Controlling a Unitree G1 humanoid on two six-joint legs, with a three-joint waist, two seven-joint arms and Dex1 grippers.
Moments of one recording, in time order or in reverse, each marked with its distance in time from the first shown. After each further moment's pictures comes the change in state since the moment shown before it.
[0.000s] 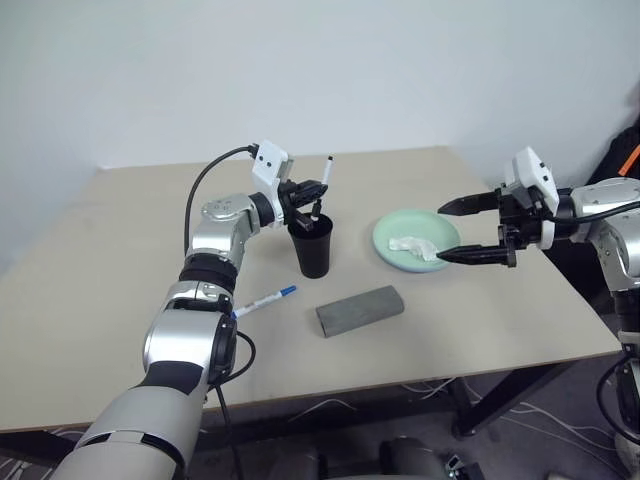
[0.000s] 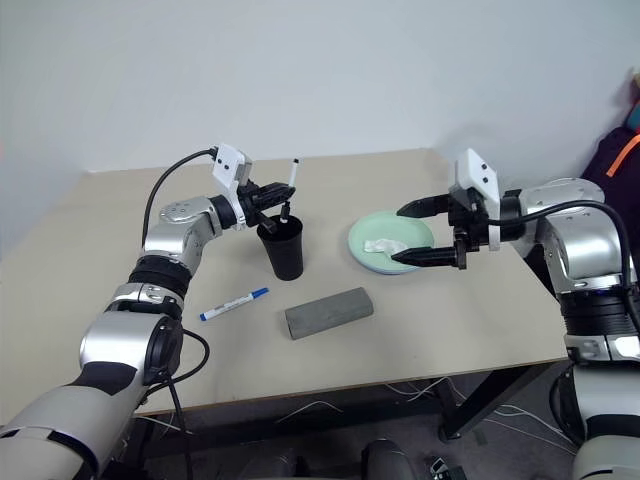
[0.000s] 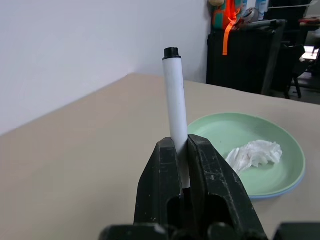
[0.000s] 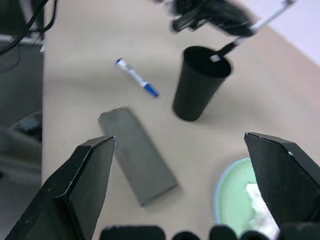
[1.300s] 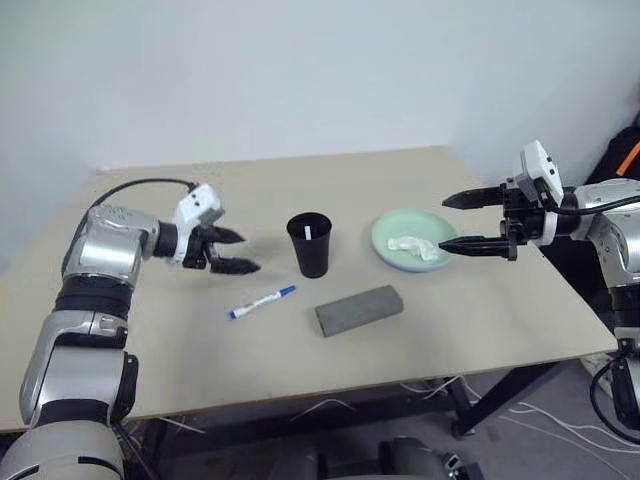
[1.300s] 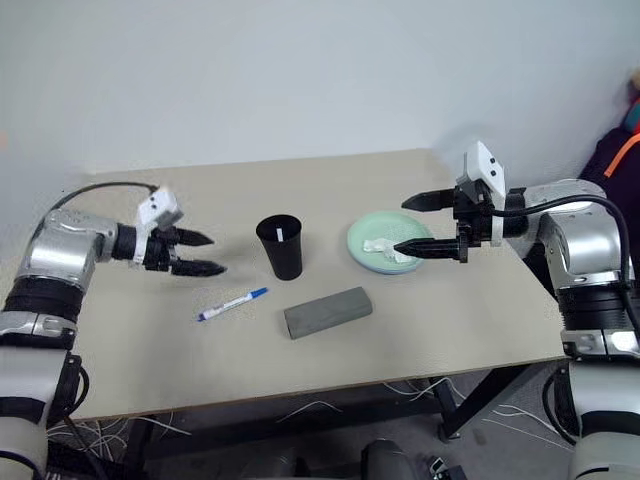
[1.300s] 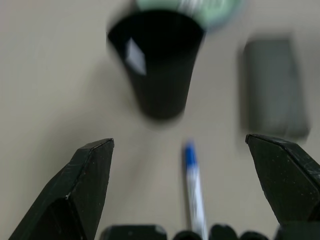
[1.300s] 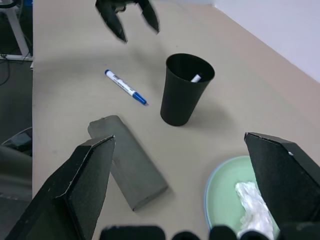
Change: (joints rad) left arm 0.208 0.461 -0.242 -0.274 0.140 0.266 -0.471; right arm -0.016 0.030 -0.007 0.073 0.001 -0.033 0.001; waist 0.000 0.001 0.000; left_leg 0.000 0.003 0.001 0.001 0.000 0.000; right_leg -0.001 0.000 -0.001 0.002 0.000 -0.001
